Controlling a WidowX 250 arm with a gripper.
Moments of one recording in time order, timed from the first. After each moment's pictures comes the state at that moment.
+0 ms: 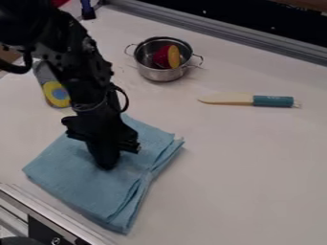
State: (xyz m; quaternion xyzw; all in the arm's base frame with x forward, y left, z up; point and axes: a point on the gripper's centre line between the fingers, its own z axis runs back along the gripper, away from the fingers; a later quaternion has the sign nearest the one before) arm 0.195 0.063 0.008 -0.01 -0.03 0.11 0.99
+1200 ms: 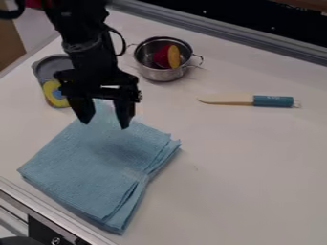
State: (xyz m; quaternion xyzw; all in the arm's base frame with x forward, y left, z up) arm 0.224 0.052 0.069 -0.03 -0.03 0.12 0.99
